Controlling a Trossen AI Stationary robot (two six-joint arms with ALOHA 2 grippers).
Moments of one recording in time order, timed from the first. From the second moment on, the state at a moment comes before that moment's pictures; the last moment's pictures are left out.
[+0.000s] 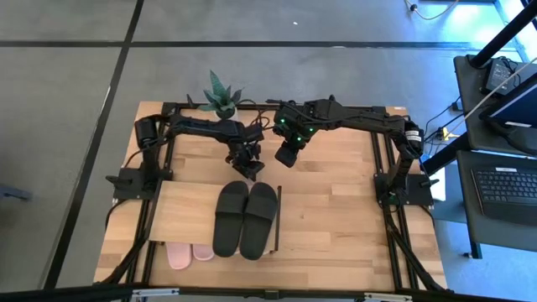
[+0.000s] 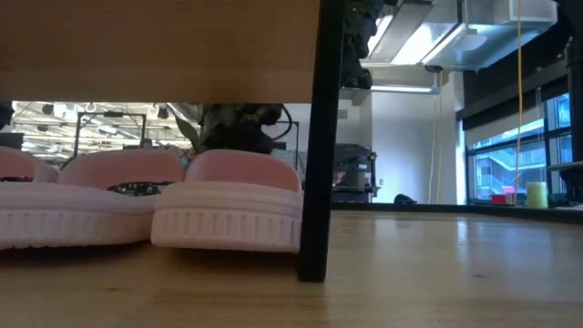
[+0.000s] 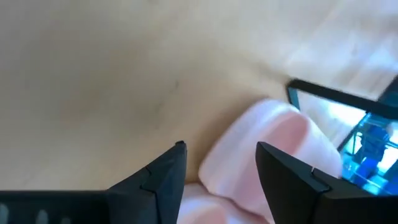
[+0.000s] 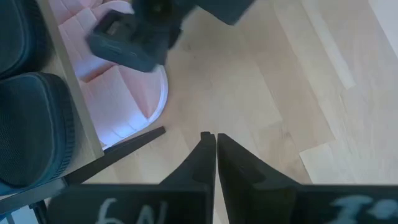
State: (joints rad) left arm 0.37 1.88 1.15 -0.64 0.63 -0.57; right arm -0.25 1.84 1.76 -1.09 -0.21 0.28
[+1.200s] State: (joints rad) left arm -0.41 0.96 1.15 -0.77 -0.19 -0.99; right arm -0.24 1.84 1.76 -1.04 -0.21 0.45
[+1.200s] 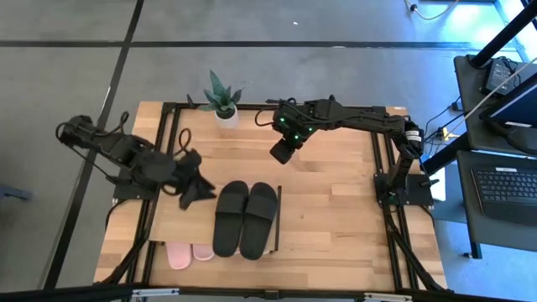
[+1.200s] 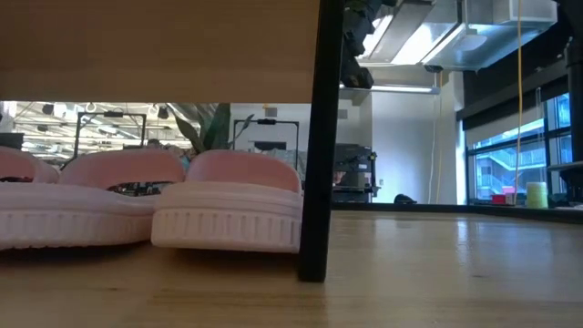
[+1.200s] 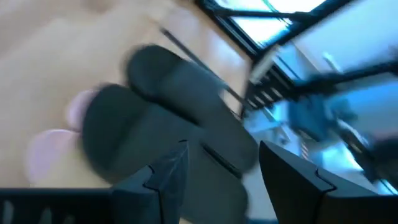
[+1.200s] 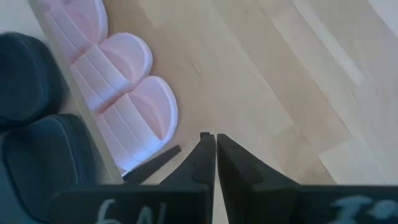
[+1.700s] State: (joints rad) left arm -0.88 1.15 1.15 -0.50 0.10 -1.16; right arm -0.24 1.84 1.76 -1.03 -0.21 0.47
